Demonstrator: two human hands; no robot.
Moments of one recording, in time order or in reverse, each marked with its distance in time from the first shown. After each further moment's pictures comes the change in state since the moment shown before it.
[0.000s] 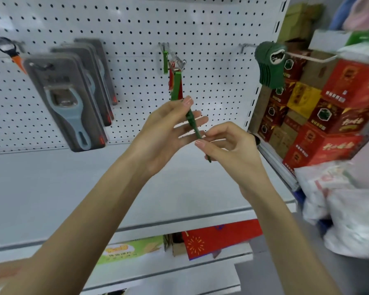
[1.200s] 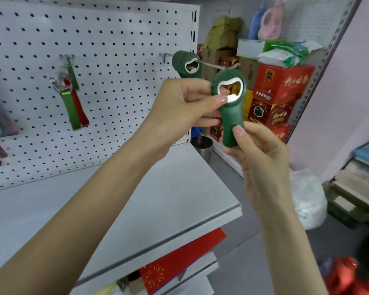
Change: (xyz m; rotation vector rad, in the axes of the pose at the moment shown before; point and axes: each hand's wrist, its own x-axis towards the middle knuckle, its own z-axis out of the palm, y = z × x) left_hand 0.065 -0.021 0.143 0.456 -0.426 0.279; right_hand -0.002 0.004 -0.133 0.303 0.431 -0.167
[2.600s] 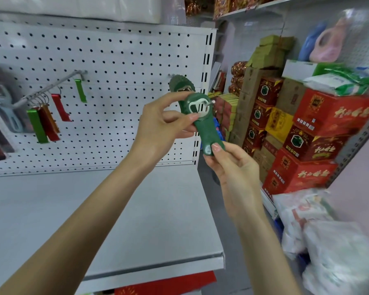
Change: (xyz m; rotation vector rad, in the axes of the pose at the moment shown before) left_hand 0.074 -0.036 0.037 0.118 0.476 0.012; right_hand 0.107 0.033 -0.040 0.205 -0.138 0.316
